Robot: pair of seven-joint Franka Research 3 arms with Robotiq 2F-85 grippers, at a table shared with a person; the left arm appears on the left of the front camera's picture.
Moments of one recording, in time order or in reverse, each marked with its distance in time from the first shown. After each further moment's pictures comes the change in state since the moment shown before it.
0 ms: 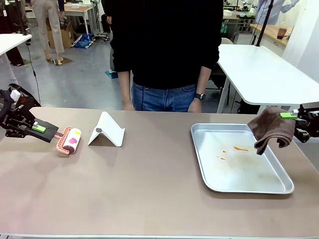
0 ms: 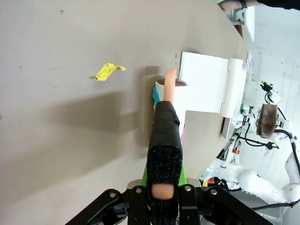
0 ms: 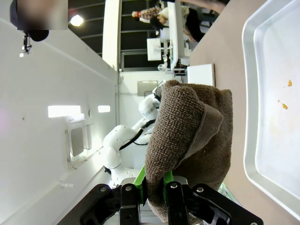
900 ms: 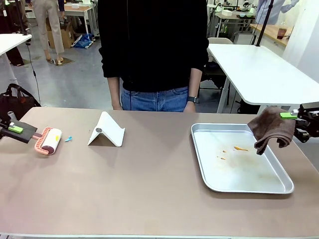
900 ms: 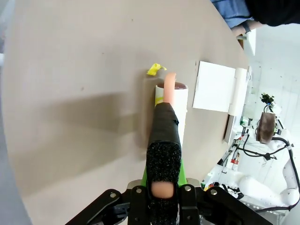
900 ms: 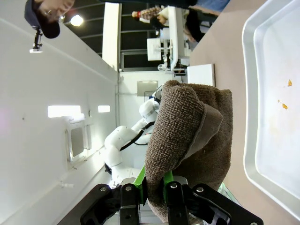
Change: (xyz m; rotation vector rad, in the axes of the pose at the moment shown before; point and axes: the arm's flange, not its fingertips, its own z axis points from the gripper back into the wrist) left arm -0.012 0.040 0.057 0.004 -0.064 0.036; right arm 0.000 0.000 0.000 0.000 0.000 0.000
